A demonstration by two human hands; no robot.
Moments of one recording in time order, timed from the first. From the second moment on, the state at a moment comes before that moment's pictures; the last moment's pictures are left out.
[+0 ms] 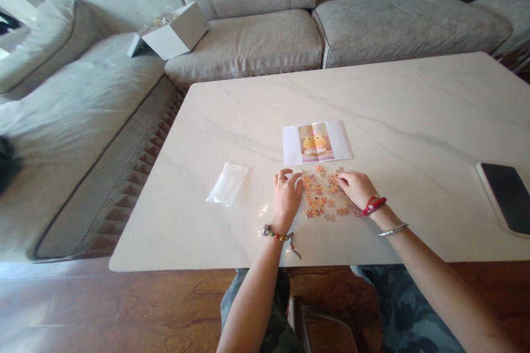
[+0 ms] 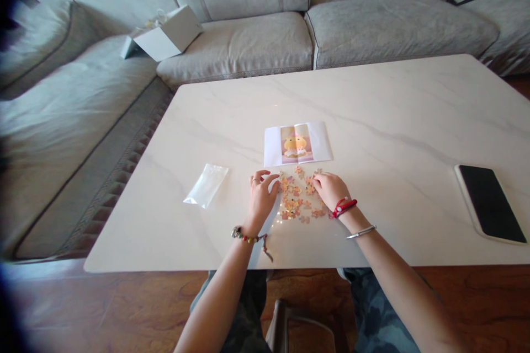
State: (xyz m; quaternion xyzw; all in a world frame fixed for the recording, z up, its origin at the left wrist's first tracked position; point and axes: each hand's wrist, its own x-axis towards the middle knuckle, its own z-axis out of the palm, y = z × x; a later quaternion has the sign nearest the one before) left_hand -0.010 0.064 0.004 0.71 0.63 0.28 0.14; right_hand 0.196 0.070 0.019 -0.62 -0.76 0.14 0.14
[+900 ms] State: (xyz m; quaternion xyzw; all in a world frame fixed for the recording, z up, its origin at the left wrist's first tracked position) left_hand -0.004 0.055 0.008 0.81 0.50 0.25 0.16; right_hand 0.154 0.064 0.016 -0.61 -0.77 0.18 0.05
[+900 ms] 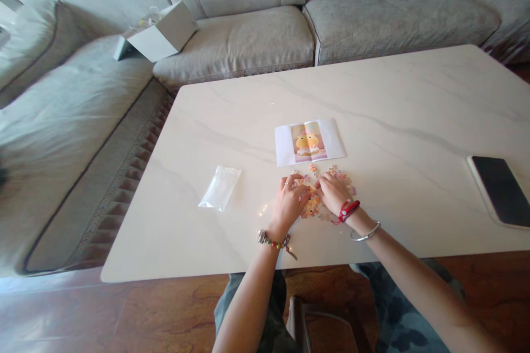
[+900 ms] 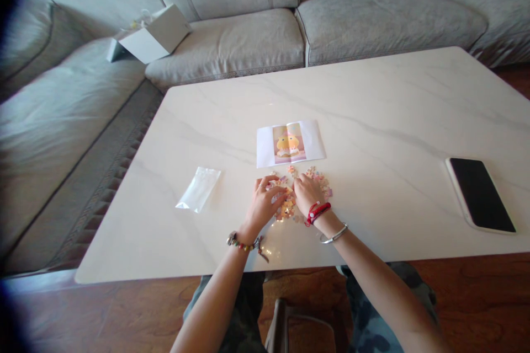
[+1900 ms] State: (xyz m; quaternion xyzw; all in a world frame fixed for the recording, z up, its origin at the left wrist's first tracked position) left_hand -0.007 0.064 -0.002 0.77 0.57 0.27 0.11; right_hand 0.234 0.073 0.021 -0.57 -0.78 0.12 0.23
